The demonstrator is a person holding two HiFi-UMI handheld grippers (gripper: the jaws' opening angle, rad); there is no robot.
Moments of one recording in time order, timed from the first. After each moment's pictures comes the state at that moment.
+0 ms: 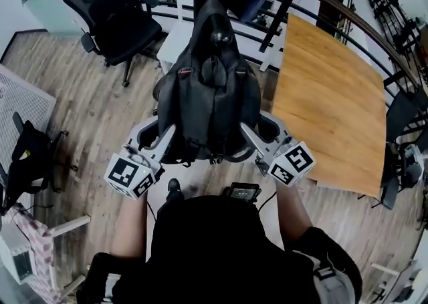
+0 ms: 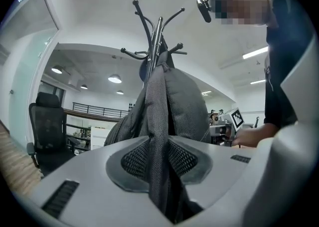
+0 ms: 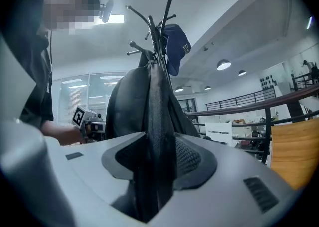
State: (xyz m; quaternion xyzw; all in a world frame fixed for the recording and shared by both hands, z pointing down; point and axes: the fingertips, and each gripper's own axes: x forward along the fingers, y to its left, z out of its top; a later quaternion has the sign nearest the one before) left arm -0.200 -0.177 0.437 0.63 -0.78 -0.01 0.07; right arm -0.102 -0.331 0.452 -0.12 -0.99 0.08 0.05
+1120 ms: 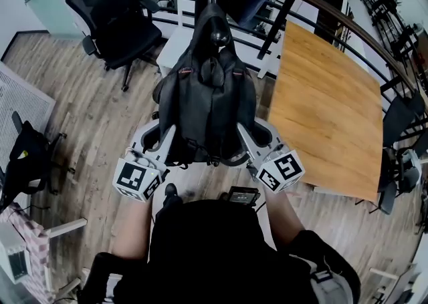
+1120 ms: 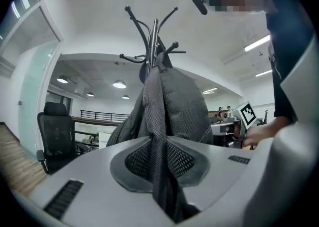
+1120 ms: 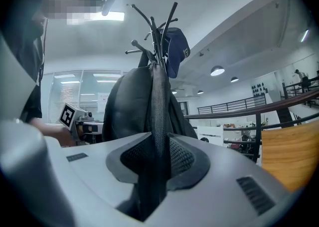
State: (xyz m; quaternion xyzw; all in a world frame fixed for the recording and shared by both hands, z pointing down) left arm -0.195 -0.180 0.437 0.59 -0.81 0.01 0.04; right arm -0.102 -0.326 0.451 -0.07 -0.99 0.06 0.04
